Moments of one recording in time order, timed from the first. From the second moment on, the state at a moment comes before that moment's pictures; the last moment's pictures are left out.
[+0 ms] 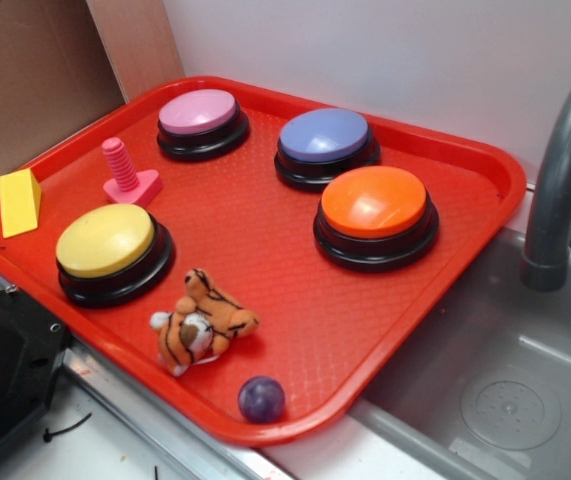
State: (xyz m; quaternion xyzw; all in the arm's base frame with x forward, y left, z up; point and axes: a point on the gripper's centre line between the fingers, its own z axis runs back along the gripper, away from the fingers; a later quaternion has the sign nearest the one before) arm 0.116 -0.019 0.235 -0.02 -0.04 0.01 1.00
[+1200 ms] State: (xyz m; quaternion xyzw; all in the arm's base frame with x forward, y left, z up) arm 0.153 0.007 0.078 0.01 -0.03 -0.07 1.00
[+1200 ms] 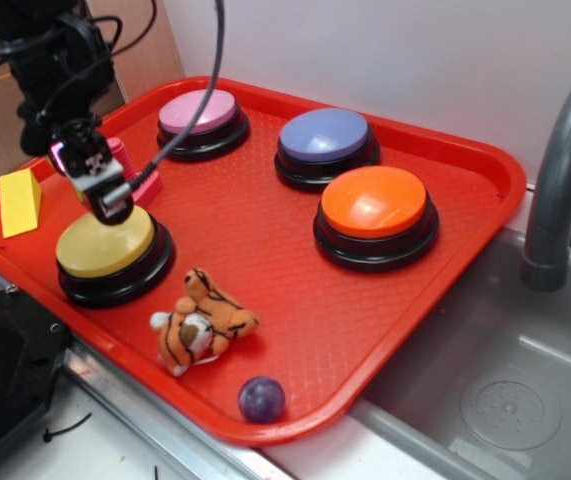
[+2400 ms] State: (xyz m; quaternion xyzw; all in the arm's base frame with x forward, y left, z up) arm 0.148 -0.007 0.053 0.05 0.04 -0.09 0.99
